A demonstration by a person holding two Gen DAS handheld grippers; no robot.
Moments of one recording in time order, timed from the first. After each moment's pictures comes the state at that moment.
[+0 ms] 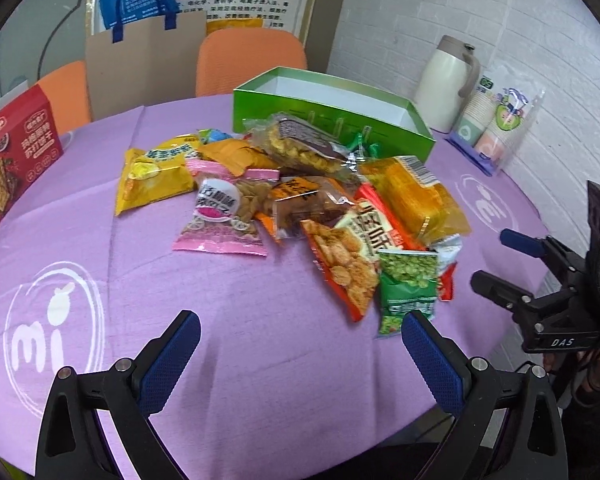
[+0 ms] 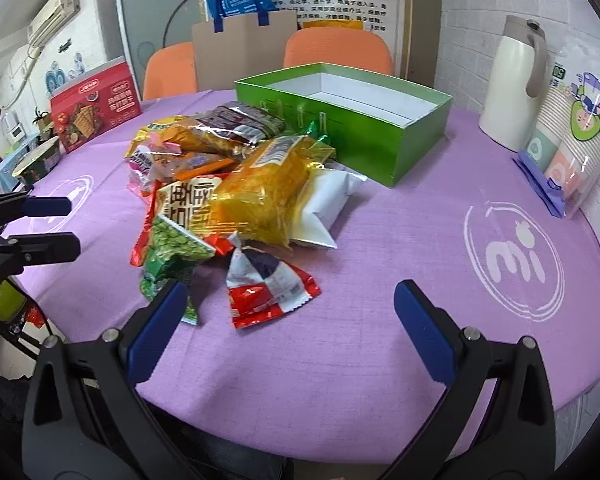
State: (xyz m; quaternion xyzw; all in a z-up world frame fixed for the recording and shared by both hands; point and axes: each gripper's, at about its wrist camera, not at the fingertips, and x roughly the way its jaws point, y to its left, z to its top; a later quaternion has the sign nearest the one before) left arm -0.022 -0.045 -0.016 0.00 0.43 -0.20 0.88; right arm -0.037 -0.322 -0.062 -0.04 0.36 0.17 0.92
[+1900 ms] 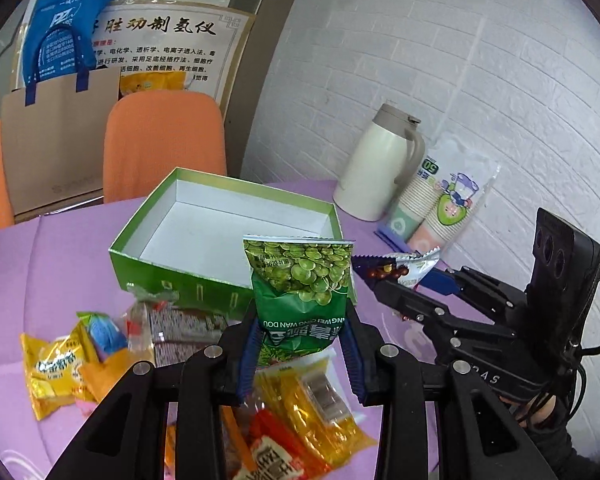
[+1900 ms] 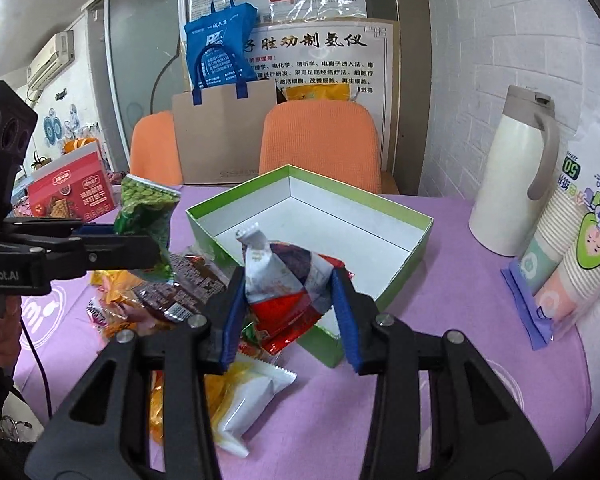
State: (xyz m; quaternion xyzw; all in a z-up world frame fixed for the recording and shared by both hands) left arm 0.133 -0.132 0.065 -0.05 0.36 -0.32 0.88; right arm 0.102 -0.368 0.014 -0.01 0.28 0.16 0.95
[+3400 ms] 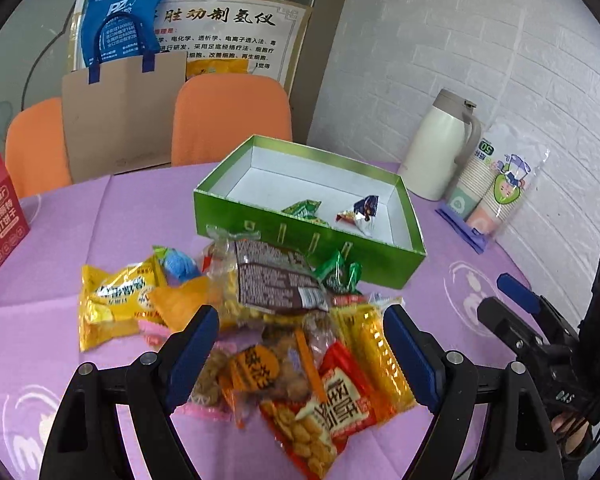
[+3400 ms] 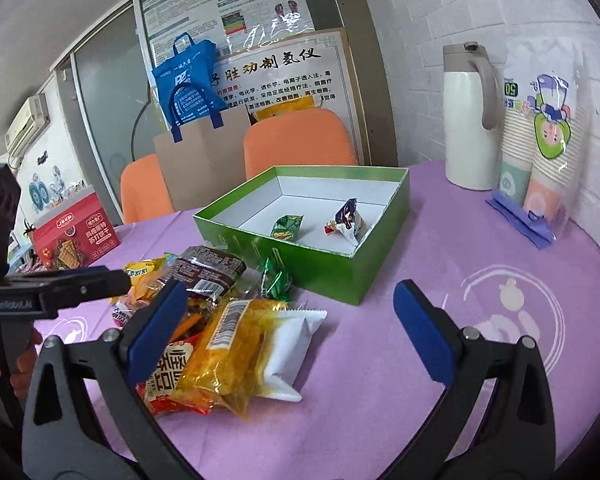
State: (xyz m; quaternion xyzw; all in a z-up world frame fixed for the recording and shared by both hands) left arm 0.088 -0.076 0.019 -0.04 0.38 -0.22 0.90; right arm 0.009 -0.371 -0.017 0.12 0.23 0.12 0.96
